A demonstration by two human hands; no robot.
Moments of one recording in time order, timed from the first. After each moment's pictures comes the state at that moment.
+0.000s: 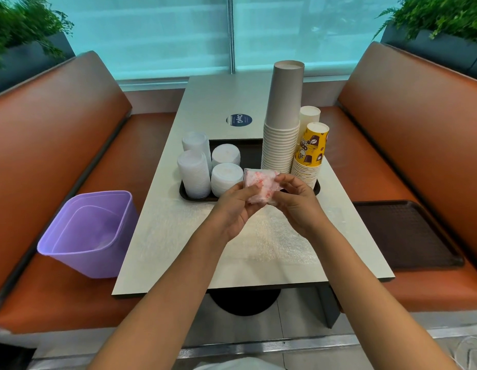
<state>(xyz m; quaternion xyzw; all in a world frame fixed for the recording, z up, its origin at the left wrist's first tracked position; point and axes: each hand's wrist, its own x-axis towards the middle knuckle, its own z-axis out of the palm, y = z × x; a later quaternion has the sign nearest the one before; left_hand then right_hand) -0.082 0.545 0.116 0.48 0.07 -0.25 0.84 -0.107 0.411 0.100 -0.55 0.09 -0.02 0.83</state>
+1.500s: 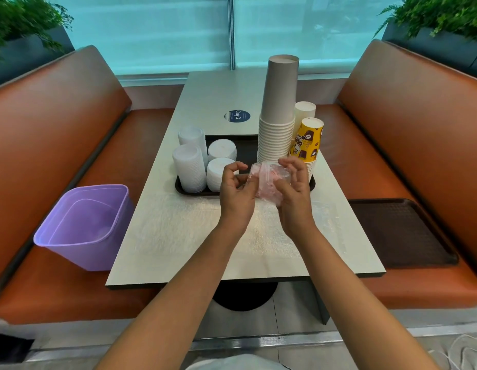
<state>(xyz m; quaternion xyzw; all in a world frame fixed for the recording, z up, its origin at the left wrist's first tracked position) -0.101 0.516 0.106 0.64 -0.01 0.03 0.77 -0.119 0.424 0.098 -0.56 -0.01 -0.18 0.81</state>
